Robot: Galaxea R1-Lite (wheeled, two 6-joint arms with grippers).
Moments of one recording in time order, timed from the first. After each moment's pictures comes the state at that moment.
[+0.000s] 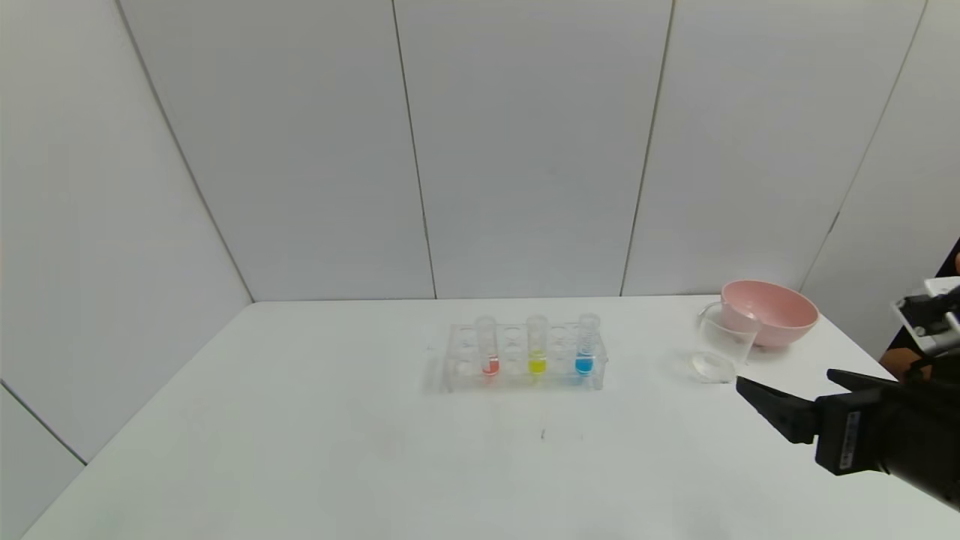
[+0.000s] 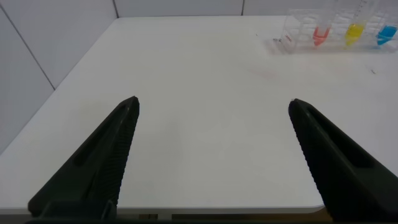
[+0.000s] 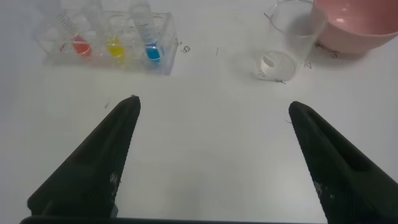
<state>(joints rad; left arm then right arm) 0.00 0.00 0.00 0.02 0.00 -0.02 0.56 1.27 -0.56 -0.32 -0.37 0.23</state>
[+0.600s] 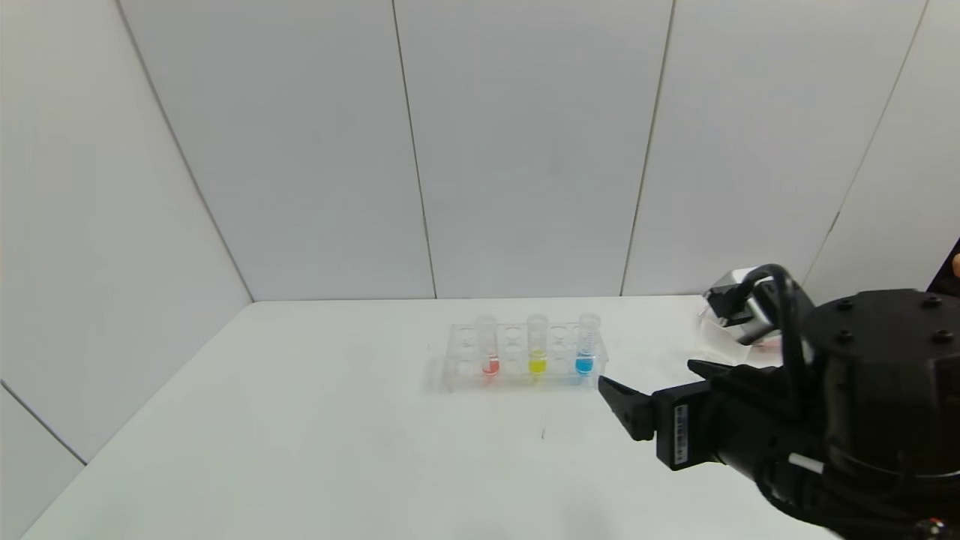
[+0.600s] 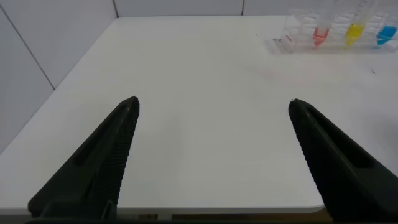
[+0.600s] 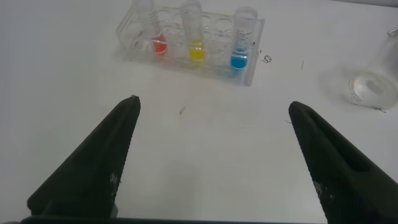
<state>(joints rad) 0.00 0.00 0.00 0.02 0.00 -0.02 0.86 1.54 -0.79 -0.32 -0.49 0.33</state>
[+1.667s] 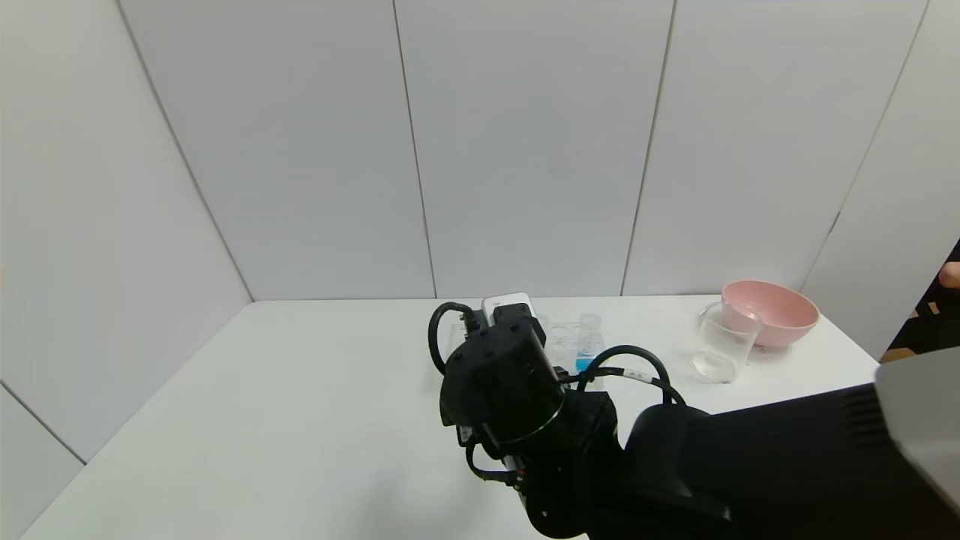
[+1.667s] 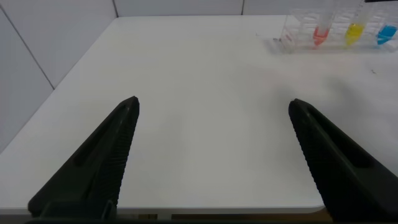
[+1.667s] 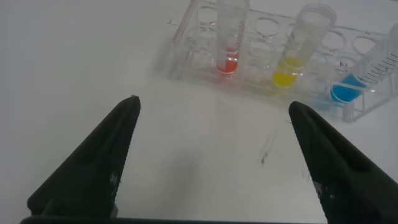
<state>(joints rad) 0.00 0.00 0.00 0.02 0.00 -0.02 0.99 2.11 -1.32 -0.27 -0.63 0.37</state>
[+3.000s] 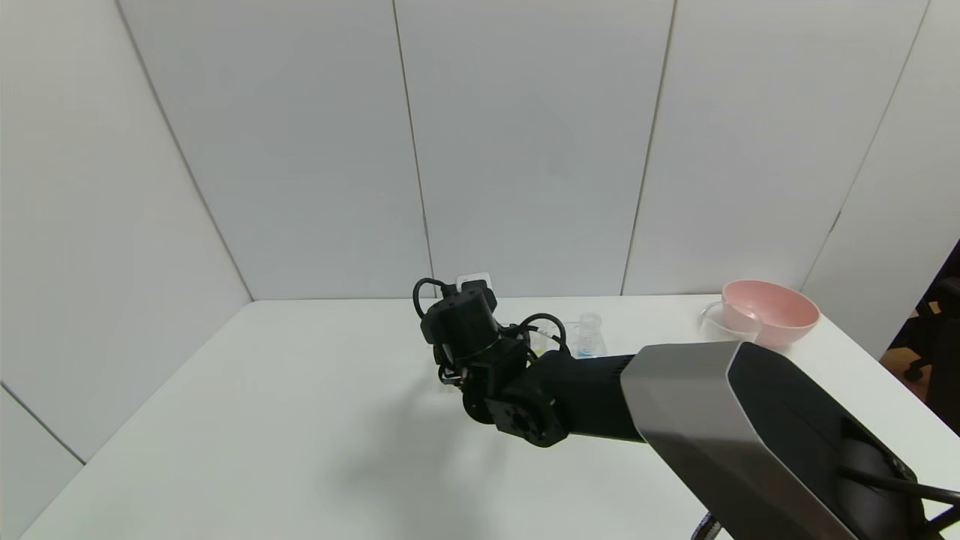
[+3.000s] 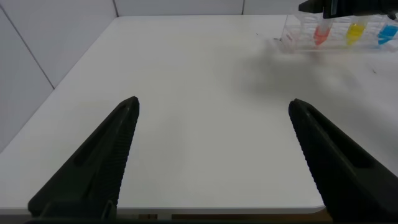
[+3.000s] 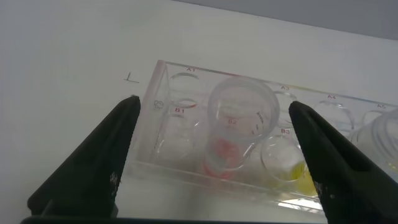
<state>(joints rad) 0.00 0.00 0.00 0.02 0.00 -0.02 0.84 2.56 -1.97 -0.16 -0.65 0.24</state>
